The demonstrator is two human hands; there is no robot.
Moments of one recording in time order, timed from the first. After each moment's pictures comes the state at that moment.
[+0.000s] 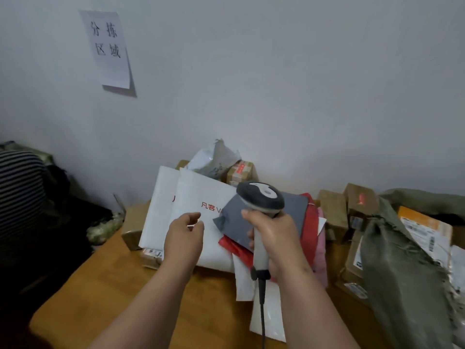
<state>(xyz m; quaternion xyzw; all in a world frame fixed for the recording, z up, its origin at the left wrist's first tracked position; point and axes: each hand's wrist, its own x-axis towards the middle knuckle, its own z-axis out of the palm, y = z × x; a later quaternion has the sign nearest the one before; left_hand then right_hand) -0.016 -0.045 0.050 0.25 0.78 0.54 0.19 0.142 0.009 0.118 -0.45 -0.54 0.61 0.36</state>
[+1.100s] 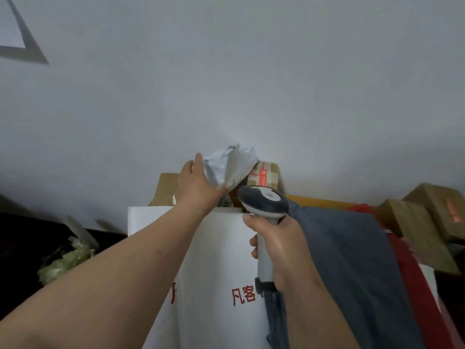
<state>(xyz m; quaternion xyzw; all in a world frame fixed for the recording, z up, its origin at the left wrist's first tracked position) -0.279 0.289 0.012 0.47 0.83 0.25 0.15 -0.095 0.233 0.029 -0.55 -0.44 0.61 0.37</state>
